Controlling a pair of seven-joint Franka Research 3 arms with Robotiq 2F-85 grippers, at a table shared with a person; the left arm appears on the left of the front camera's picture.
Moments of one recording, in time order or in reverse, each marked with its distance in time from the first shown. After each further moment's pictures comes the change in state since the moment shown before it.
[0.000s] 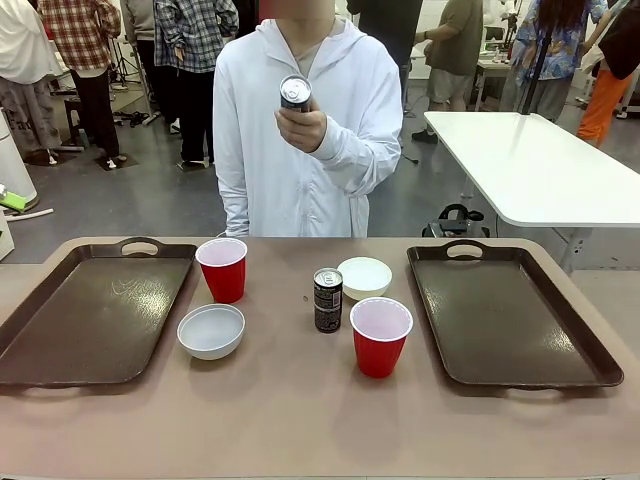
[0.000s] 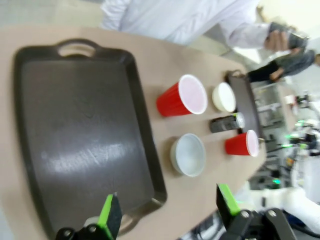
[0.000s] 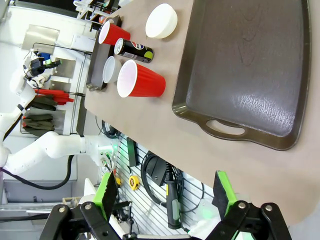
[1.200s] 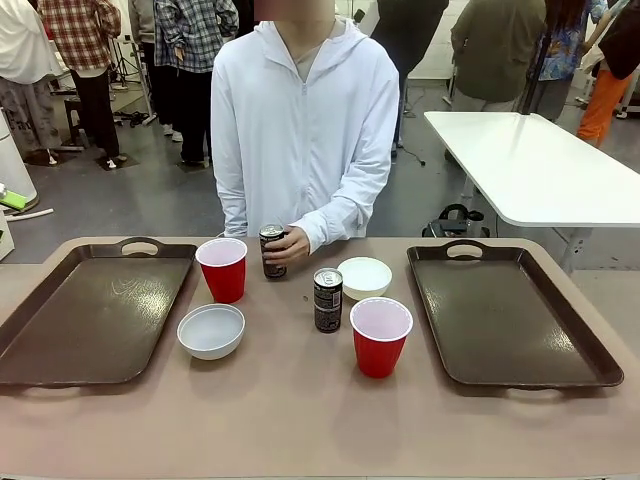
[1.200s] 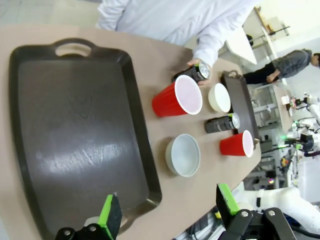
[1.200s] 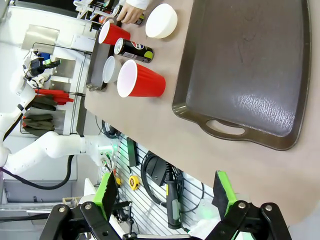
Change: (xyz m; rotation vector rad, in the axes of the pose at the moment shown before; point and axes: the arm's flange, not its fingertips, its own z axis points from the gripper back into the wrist) left arm -0.002 0.004 0.000 -0.046 0.003 0.017; right arm 0.000 0.000 0.000 0.000 0.000 0.000
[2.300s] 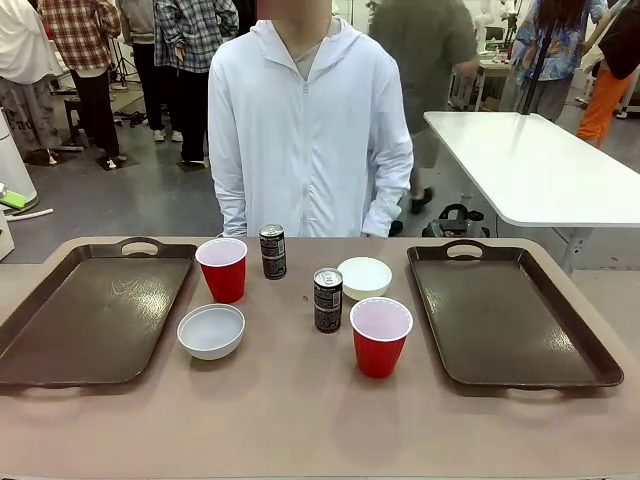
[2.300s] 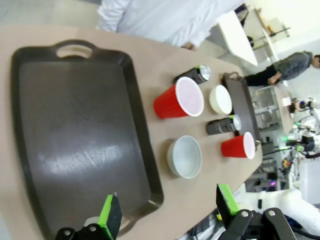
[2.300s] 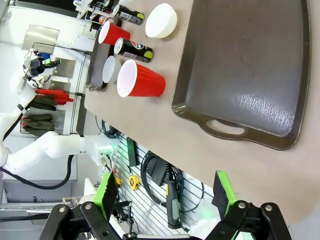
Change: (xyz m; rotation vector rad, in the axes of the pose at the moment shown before) left arm 0.001 0.002 0.002 0.017 -0.013 -0.001; right arm 0.000 0.000 0.000 -0.001 0.001 0.000
